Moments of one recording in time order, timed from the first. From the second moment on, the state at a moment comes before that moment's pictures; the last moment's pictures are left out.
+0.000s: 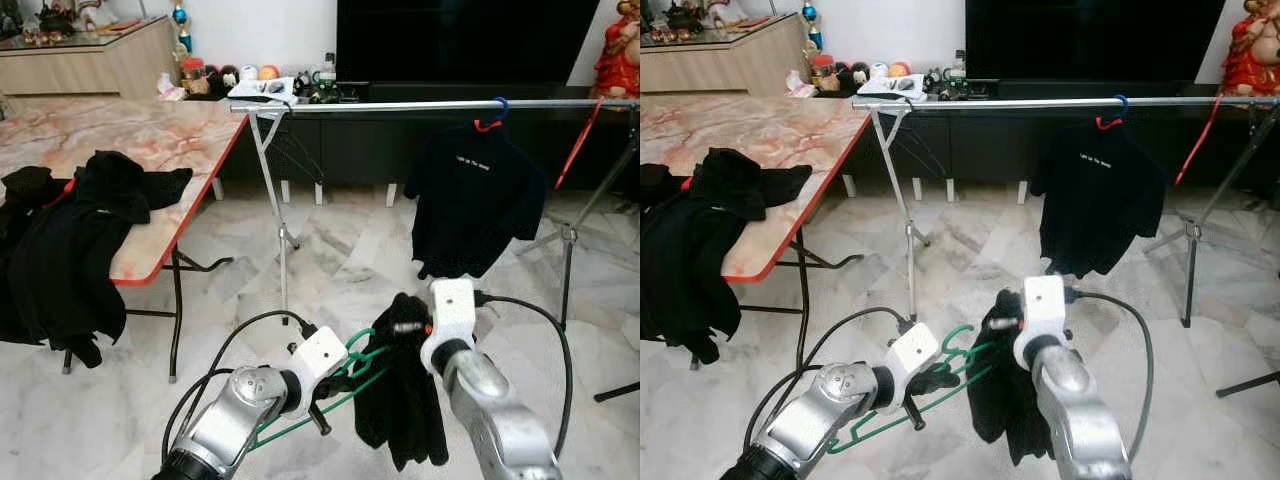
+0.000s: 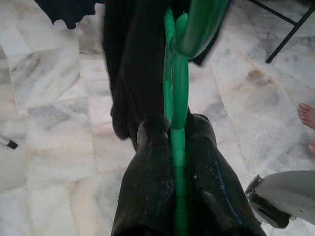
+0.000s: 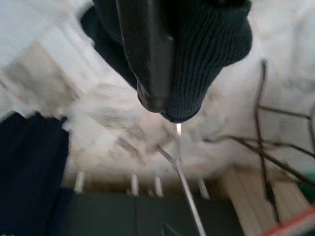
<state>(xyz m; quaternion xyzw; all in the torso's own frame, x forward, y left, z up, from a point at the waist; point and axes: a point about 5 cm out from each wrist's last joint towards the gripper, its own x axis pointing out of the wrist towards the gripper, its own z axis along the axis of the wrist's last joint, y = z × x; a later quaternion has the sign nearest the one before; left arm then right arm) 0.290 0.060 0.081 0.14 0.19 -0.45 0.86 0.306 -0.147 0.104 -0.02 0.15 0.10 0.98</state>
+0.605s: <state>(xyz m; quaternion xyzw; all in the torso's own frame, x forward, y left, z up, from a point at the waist) 0.290 0.058 0.081 0.14 0.19 -0.45 0.86 0.299 -0.138 0.111 0.04 0.15 0.13 0.98</state>
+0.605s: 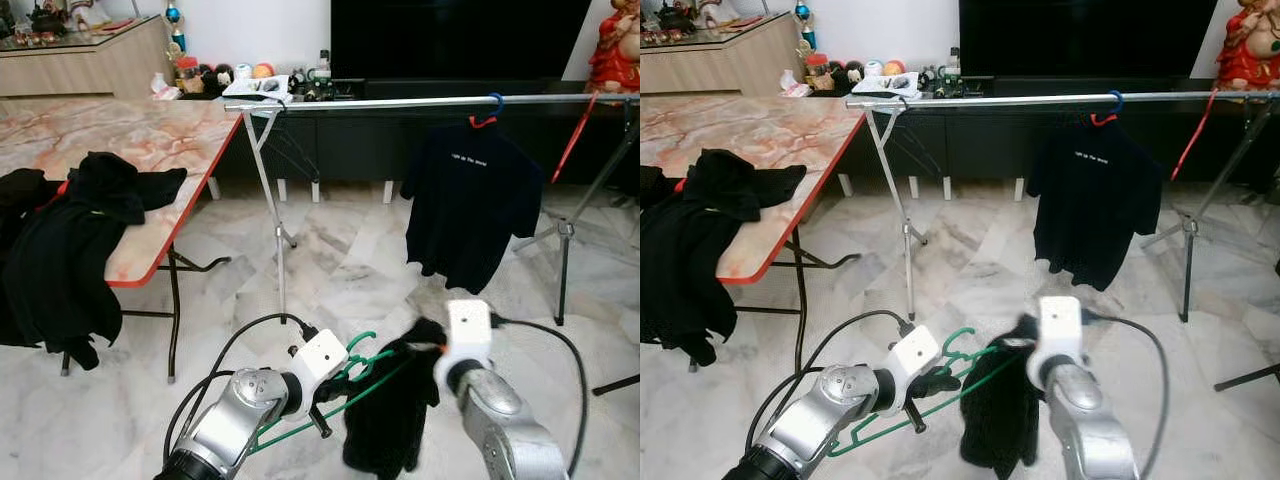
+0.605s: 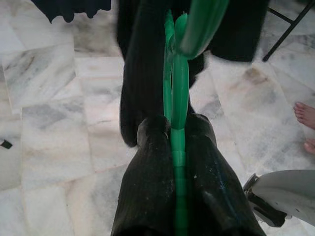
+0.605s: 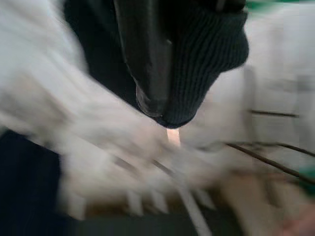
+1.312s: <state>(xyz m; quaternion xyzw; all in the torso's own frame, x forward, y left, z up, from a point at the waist) 0.291 0.057 0.083 0.13 0.18 -0.45 0.86 0.279 -0.140 0.133 -0.12 0.10 0.20 0.97</state>
